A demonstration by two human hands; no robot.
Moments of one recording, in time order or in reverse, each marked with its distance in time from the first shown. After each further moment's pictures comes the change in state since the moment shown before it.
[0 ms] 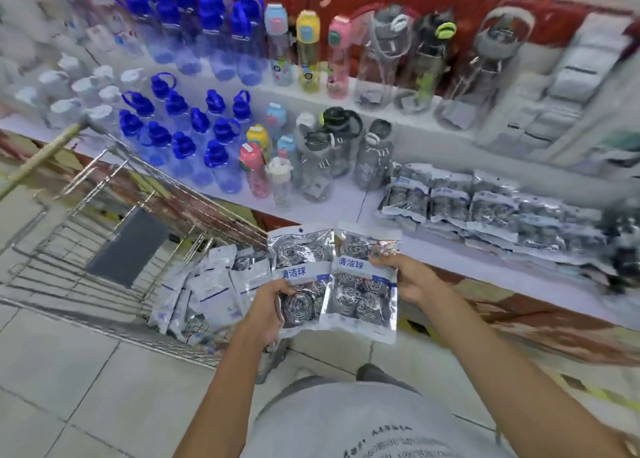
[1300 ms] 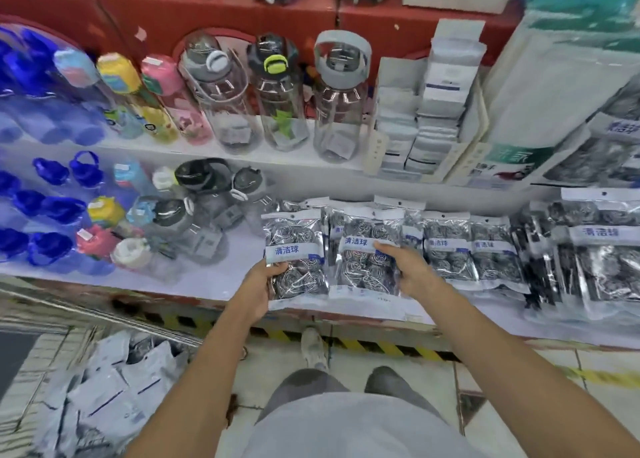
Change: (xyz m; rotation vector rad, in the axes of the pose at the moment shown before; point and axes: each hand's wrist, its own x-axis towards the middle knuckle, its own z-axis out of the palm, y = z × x) left_hand 0.198 0.080 0.291 0.216 -0.098 0.042; right_hand 0.067 -0.182 -0.249 0.173 0.387 -0.172
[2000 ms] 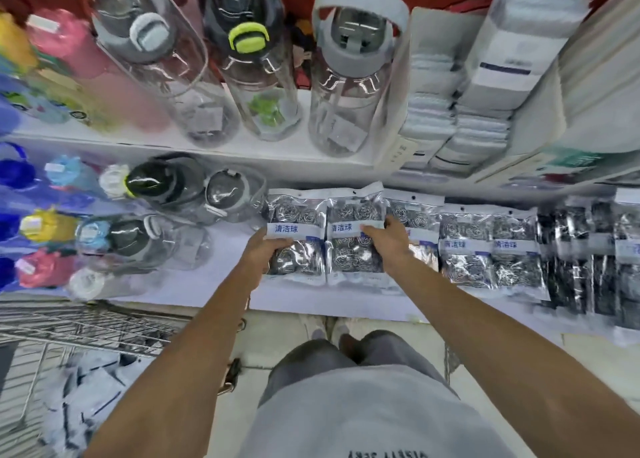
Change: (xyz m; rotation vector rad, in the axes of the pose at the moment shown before) left_hand 0.146 0.054 0.016 0.251 0.147 -0.195; right_hand 0.130 -0.027 0.056 -0.404 0.261 -0.033
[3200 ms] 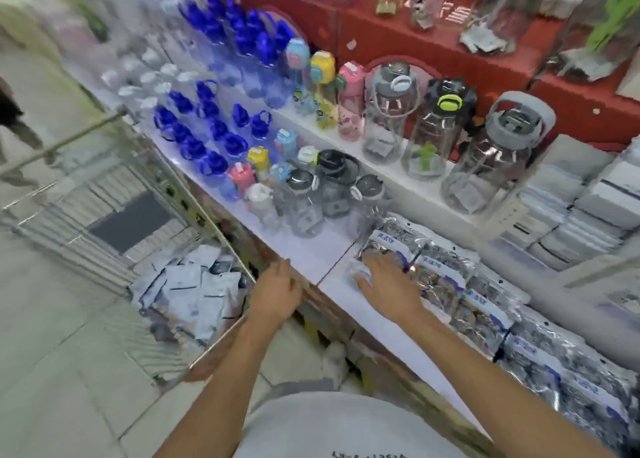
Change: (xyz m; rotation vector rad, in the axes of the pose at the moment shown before) left_hand -0.220 -0.174 -0.077 0.637 0.673 0.372; right_hand -0.185 0.026 0.045 -1.173 -0.474 -1.256
